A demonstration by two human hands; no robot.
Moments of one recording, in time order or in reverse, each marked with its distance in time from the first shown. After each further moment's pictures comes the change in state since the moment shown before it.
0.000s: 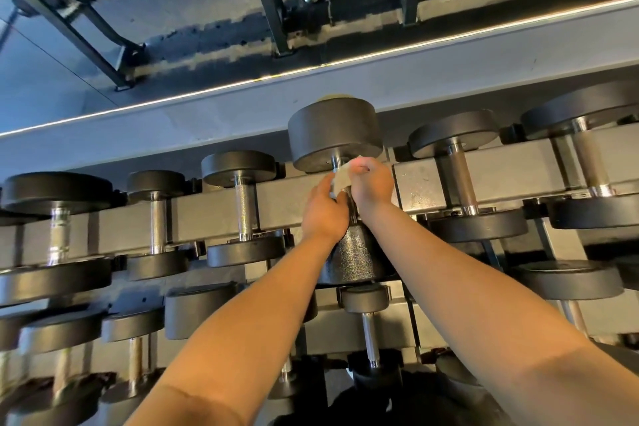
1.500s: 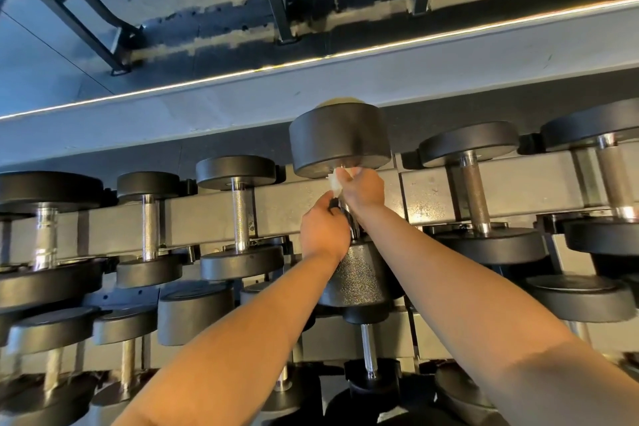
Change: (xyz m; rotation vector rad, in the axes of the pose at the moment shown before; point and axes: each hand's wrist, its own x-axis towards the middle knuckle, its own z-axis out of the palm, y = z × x) left_hand -0.007 0.015 -0.005 -0.069 0.059 -0.173; right_hand 0.034 0.001 0.029 -0.199 -0.181 0.135
